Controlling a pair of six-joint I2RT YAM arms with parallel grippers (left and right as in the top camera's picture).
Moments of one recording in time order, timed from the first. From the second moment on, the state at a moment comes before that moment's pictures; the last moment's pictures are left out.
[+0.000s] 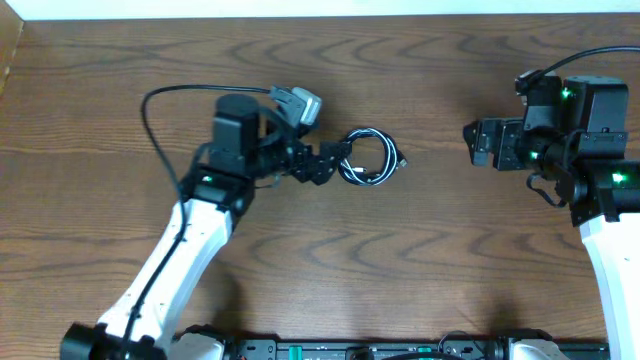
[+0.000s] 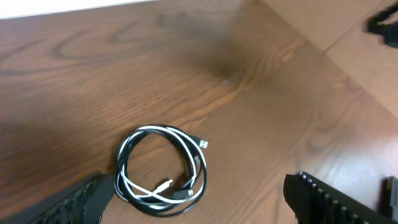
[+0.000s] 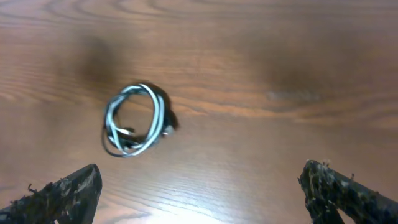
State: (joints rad) left arm -0.29 1.37 0.93 -0.13 0.64 -0.05; right arm 0.02 1.24 1.26 -0.88 -0.21 0.08
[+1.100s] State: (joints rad) left arm -0.52 1.80 0.93 0.13 0.02 -0.24; right arm 0.02 1.24 1.22 -0.98 -0.13 0.10
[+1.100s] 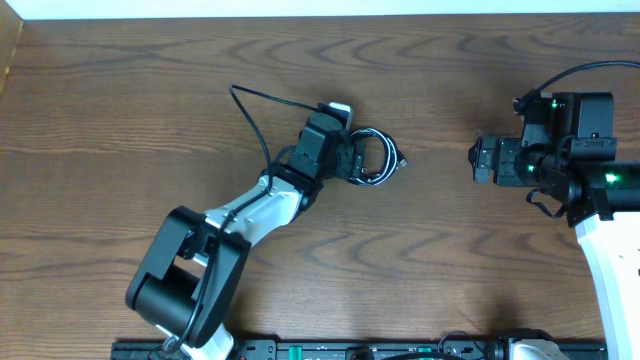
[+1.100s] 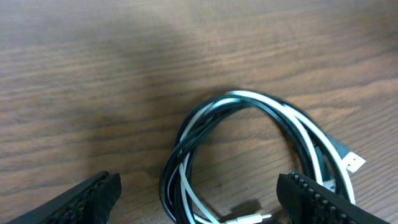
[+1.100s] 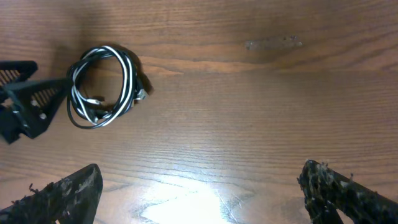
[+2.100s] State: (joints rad) left arm -0.52 1.90 0.93 0.16 0.04 -0.14; right arm 0.02 1.24 1.22 -1.01 -0.16 0.10
